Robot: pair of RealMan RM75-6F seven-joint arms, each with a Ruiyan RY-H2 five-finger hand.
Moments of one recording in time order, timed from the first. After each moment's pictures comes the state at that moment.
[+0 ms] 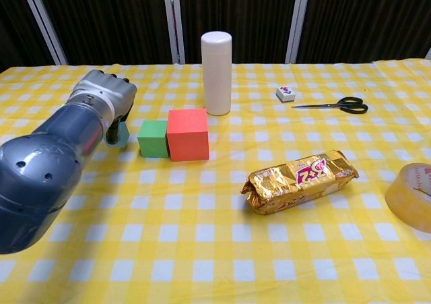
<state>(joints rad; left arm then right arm) -1.01 -1.94 -0.34 -1.23 0.43 1.35 1.35 -0.04 -0.98 0.07 -1.61 -1.44 1.50 0.18</state>
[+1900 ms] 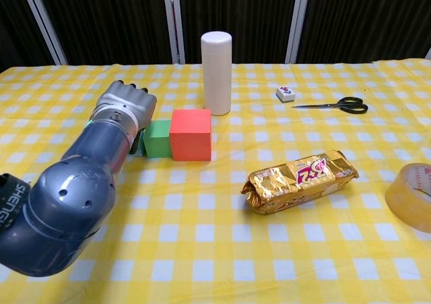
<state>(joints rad) -1.02 -2.06 -0.38 -1.12 0.48 1.34 1.38 -0.03 -0.98 0.06 -1.61 -1.44 1.49 0.19</state>
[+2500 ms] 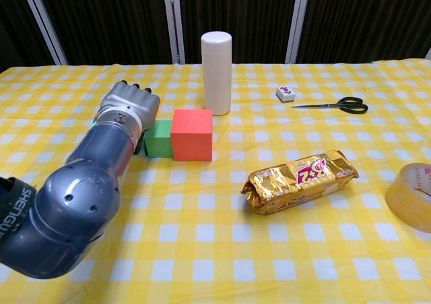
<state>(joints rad) -1.02 -2.08 -0.39 -1.10 0.51 1.34 1.37 -0.03 -0.98 0.06 -1.61 -1.44 1.49 0.19</state>
